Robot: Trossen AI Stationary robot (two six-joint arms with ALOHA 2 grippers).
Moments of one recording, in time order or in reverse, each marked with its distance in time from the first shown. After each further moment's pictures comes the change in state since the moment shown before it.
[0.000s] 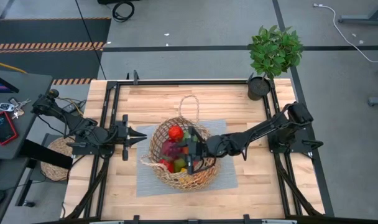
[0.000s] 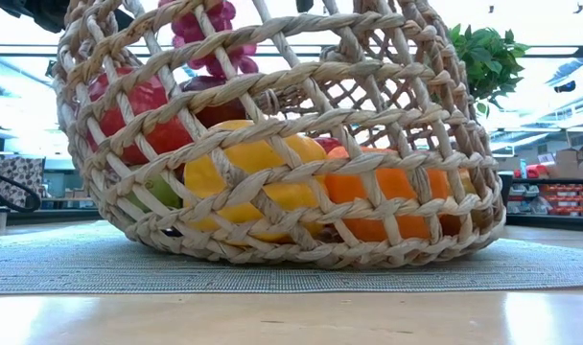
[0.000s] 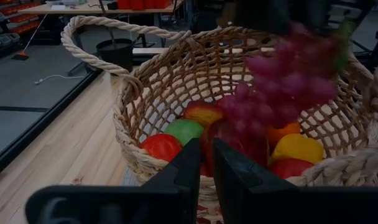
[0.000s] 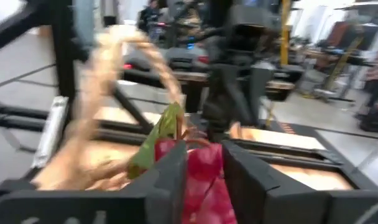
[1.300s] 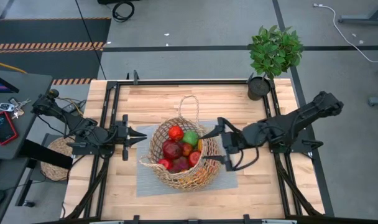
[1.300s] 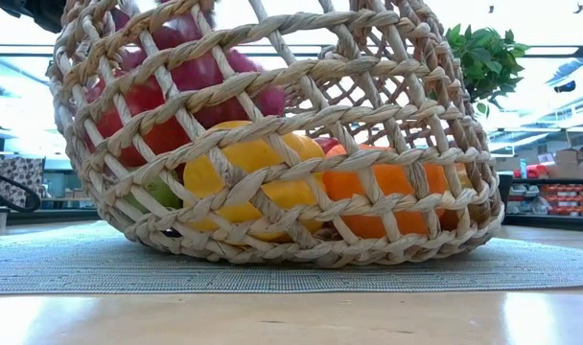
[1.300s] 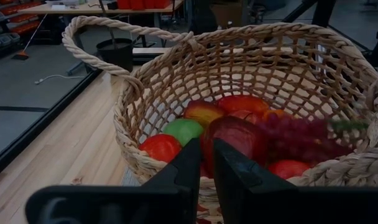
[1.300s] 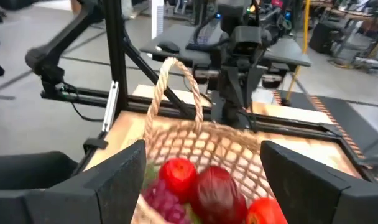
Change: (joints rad) left arm 0.000 0.000 0.000 0.000 0.000 0.000; right arm 0.109 -0.469 -0.005 -0.639 -0.011 0.125
